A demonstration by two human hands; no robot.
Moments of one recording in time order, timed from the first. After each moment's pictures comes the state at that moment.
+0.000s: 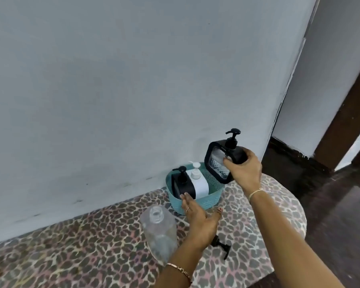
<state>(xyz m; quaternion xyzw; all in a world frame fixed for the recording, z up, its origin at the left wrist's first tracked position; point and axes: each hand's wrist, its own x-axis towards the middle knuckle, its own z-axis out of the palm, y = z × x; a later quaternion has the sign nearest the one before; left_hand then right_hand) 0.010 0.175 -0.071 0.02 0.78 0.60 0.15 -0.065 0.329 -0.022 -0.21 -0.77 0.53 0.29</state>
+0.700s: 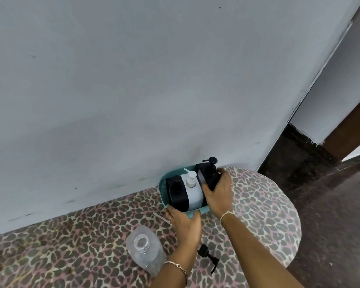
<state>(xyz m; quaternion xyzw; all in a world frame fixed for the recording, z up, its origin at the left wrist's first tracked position) -0.039 0.200 -0.054 -0.25 0.76 0.59 0.12 -0.101 0.303 -0.076 -0.17 -0.88 0.43 0.12</state>
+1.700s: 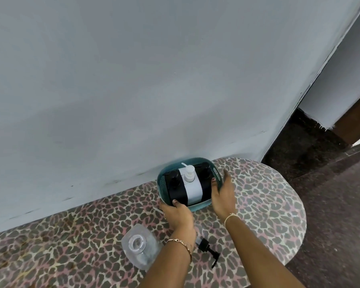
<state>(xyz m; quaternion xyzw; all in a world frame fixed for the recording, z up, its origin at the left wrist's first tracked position) -0.074 0.209 -0.075 -0.44 0.66 0.61 0.01 -0.094 0.315 -0.110 -0.21 -0.84 0.49 0.04</state>
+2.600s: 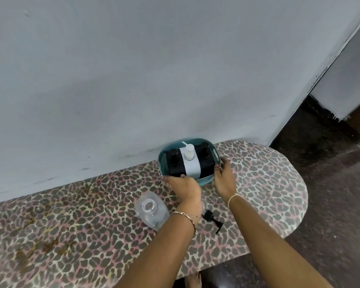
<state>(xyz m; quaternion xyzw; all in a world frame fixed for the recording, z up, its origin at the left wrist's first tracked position) -0.069 0.204 -0.059 -0.40 0.65 0.65 -0.01 -0.080 0.303 -0.103 -0.19 -0.82 0.54 -0.01</state>
